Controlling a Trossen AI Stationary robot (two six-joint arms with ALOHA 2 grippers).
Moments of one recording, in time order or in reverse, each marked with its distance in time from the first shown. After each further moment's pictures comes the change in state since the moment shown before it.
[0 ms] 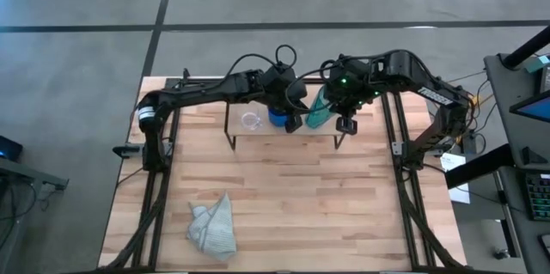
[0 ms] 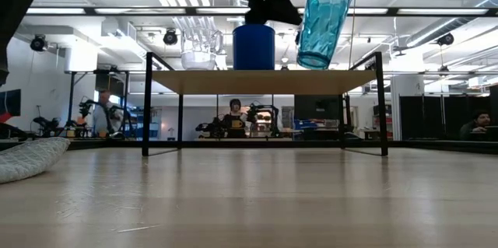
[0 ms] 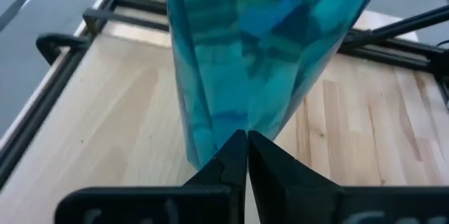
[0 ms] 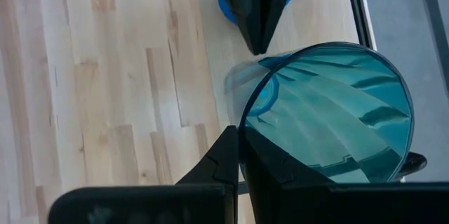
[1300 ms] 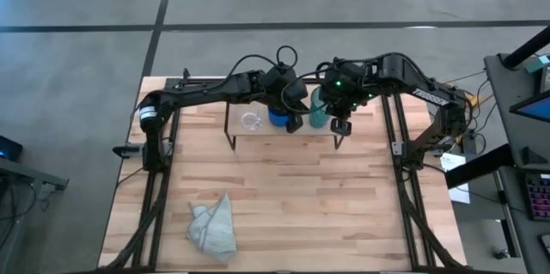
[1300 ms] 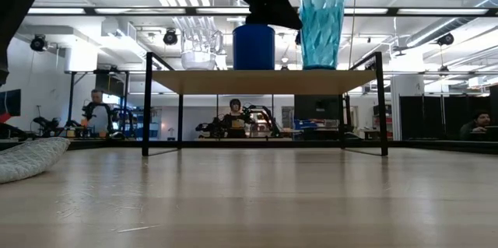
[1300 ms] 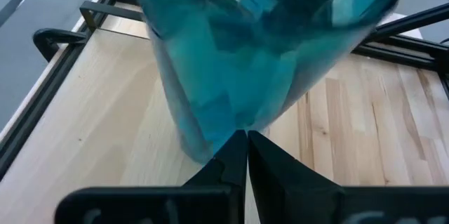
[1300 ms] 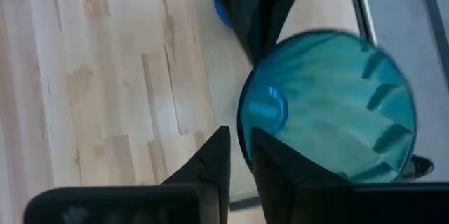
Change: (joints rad) left arm 0.005 0.009 -0.008 0.010 0.002 0.002; right arm 0.000 0.000 -0.066 0.063 0.009 0.019
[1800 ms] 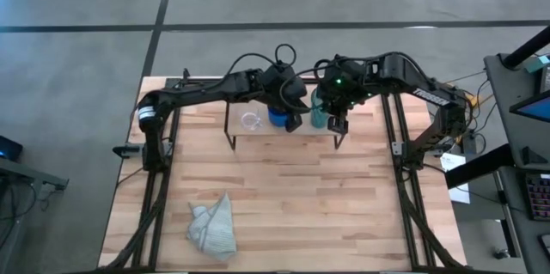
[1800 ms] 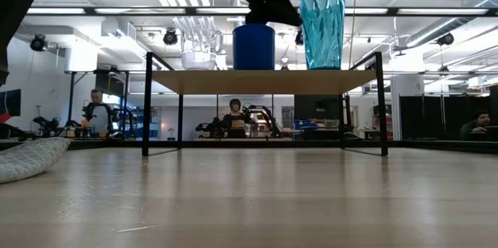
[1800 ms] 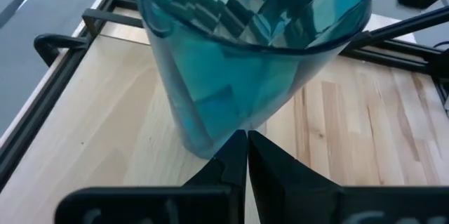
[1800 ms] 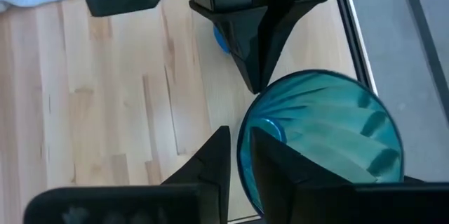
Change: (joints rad) left arm 0.006 -0.008 0.005 -0.002 0.011 0.000; right arm 0.000 0.000 0.006 0.070 0.000 -0.019
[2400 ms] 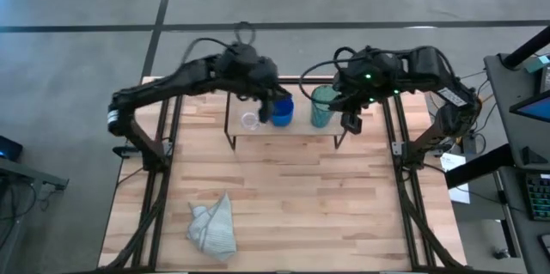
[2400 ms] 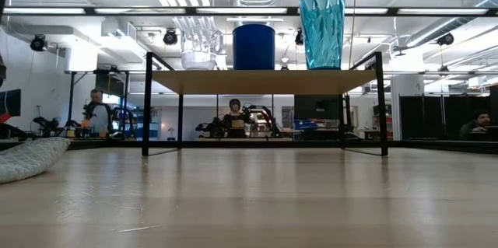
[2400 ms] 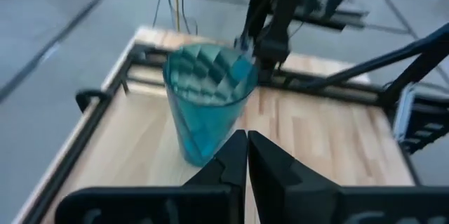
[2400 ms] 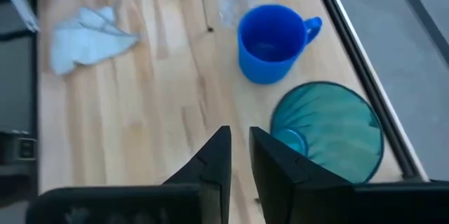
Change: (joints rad) left arm -0.005 -0.254 0.000 -0.095 0.001 0.000; right arm 0.075 -0.004 0.244 -0.107 -0.004 0.178
